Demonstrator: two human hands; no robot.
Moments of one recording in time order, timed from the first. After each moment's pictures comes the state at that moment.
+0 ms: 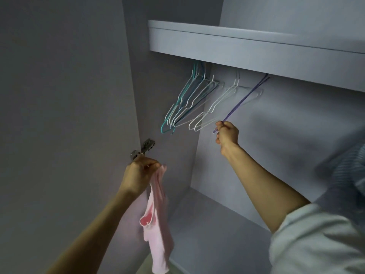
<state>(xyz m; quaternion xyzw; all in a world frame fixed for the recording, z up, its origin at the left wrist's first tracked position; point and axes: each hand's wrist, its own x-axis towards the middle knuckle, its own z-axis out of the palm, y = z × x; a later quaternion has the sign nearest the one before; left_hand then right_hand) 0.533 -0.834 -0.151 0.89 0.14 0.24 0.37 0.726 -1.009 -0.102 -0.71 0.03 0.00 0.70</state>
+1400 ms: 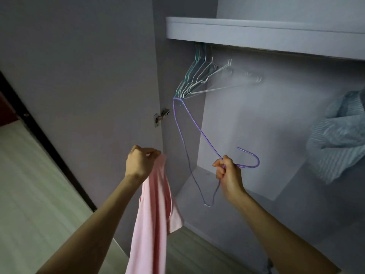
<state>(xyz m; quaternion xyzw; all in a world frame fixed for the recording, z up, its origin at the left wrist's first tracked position) 0.354 -0.874 -0.142 0.89 0.24 0.22 0.33 0.437 -1.097 -0.181 -0.62 0.04 0.09 0.78</state>
